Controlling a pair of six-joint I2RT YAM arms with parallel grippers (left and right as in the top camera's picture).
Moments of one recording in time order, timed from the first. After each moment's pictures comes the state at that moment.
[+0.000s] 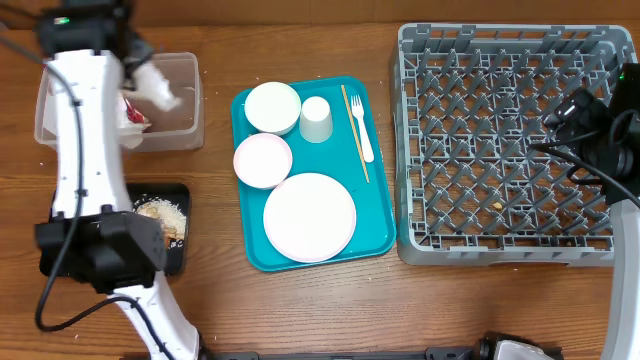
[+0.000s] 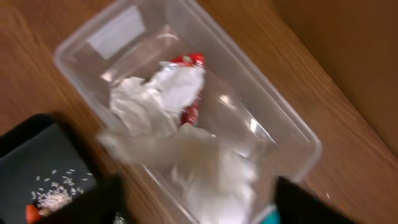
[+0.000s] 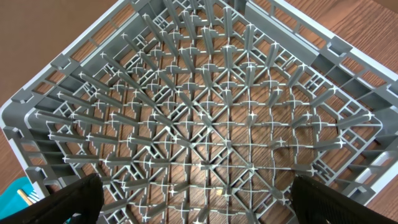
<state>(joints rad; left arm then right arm) 0.15 2.07 2.28 -1.28 -0.31 -0.72 -0.22 1.33 1.51 -1.09 0.21 0.54</state>
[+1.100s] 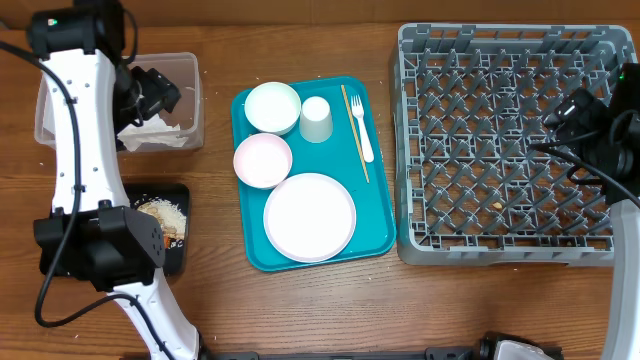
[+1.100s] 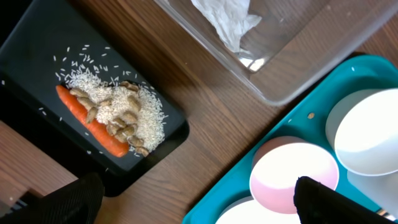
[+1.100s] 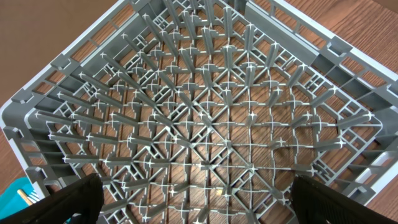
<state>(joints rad) 0.14 2.08 2.27 -1.68 -0.07 -0.68 -0.22 1.33 1.51 -1.09 0.21 0.54</state>
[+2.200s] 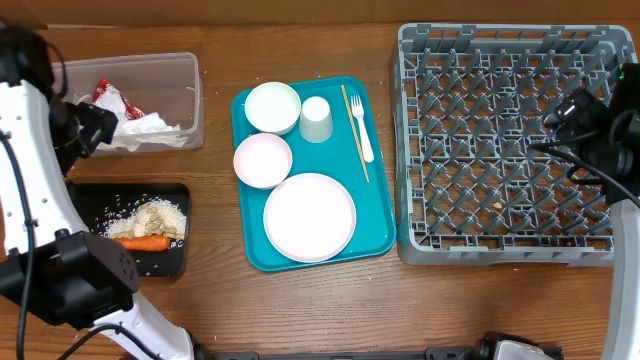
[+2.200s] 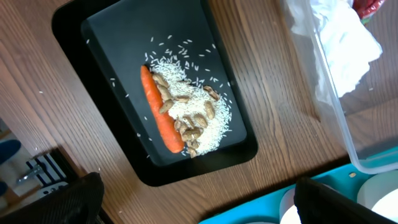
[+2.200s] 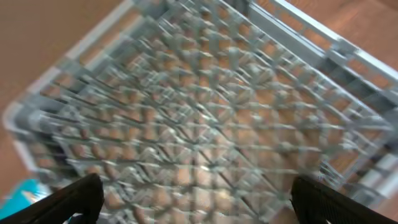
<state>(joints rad) 0.39 1.94 2.08 -1.69 -0.10 -0.79 -0.22 1.33 1.51 -1.07 0.20 0.54</state>
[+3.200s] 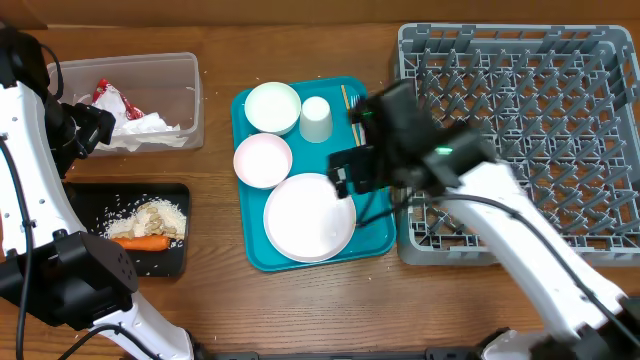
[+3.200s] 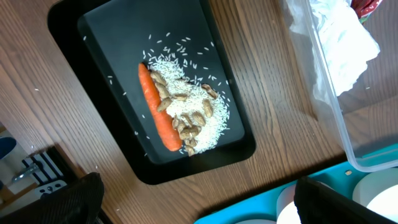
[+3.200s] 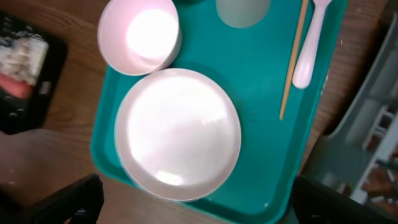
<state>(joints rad) 0.40 1.94 2.08 -1.69 -0.08 -0.79 0.60 1.60 1.51 -1.02 -0.11 0.27</state>
